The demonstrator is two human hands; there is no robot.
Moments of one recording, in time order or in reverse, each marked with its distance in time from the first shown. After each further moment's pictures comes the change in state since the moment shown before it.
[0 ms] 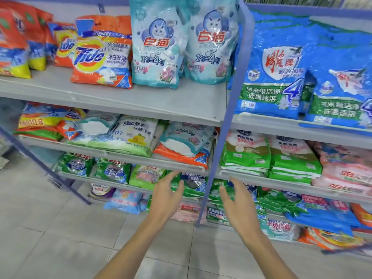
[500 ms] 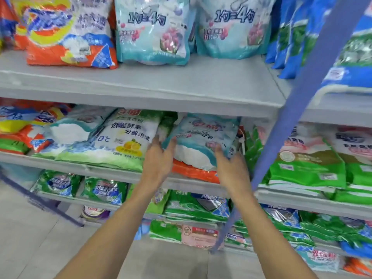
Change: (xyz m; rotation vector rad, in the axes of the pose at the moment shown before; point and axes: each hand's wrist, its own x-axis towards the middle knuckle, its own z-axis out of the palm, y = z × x) left_hand 0.222 -0.084 0.015 -0.058 0.154 -0.083; right_hand 0.197 -0.037 0.131 0.350 0.086 0.177
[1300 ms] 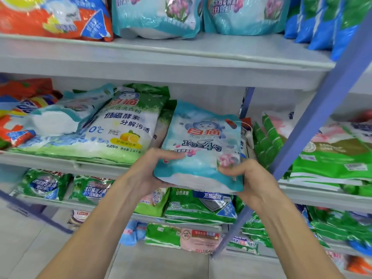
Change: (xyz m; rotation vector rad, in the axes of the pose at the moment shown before) left_hand -0.003 -0.032 -0.020 -0.725 -0.581 -0.424; right_hand -0.002 0.038 0.004 0.745 -0.361 0.277
